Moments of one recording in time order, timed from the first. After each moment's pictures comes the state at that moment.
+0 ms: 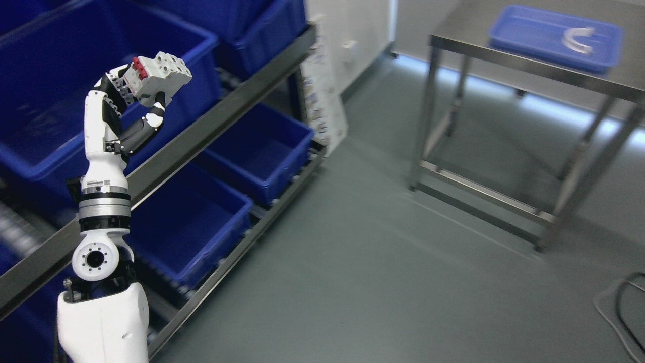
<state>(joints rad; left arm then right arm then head) -0.63 0.00 0.22 -1.54 -0.16 -0.11 -0.10 0.09 0.00 0.00 -0.24 0.07 0.17 -0.14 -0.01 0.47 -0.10</state>
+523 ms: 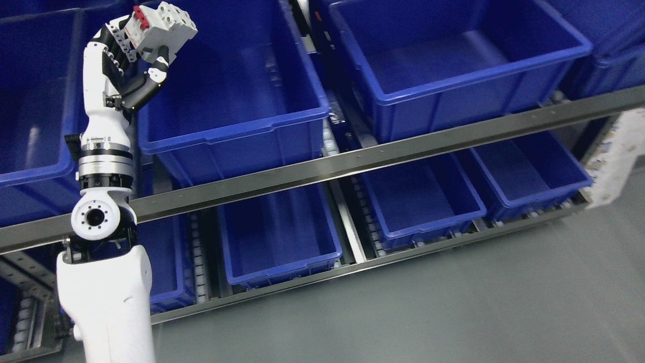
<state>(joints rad) -0.79 0.00 0.18 -1.51 -0.16 -0.02 -0.09 0.09 0.00 0.00 -0.24 0.07 0.17 -0.14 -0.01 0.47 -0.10</state>
